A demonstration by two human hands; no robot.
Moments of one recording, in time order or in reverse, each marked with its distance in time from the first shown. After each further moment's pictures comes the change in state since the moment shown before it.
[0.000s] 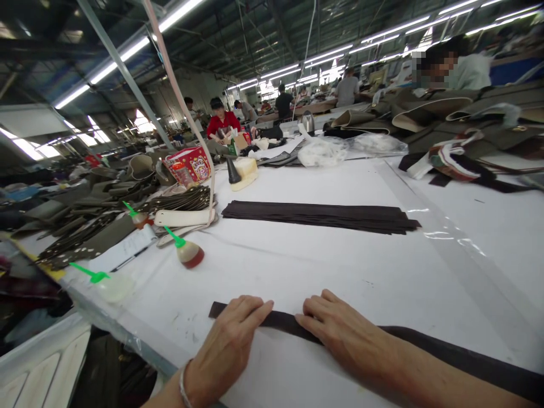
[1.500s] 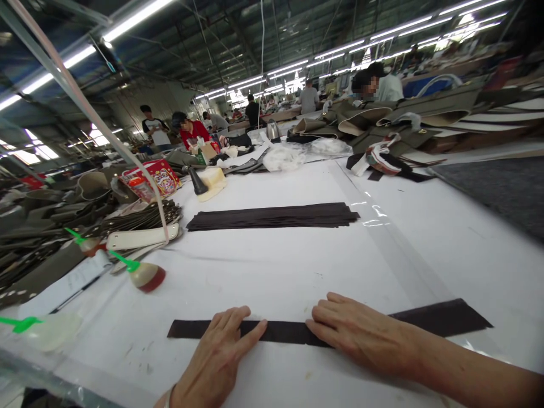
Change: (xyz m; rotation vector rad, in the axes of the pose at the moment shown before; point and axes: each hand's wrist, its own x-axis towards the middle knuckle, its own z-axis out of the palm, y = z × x) left_hand 0.023 0.031 0.036 0.296 -0.042 0.205; right_hand -0.095 0.027 -0.030 -0.168 -0.062 -0.056
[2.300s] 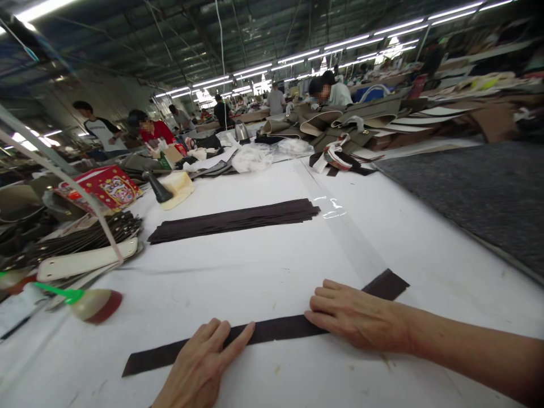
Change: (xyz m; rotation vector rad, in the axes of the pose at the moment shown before) left_hand 0.022 0.010 -0.001 0.033 -0.155 0.142; right_hand -0.056 0.008 -0.008 0.019 0.012 0.071
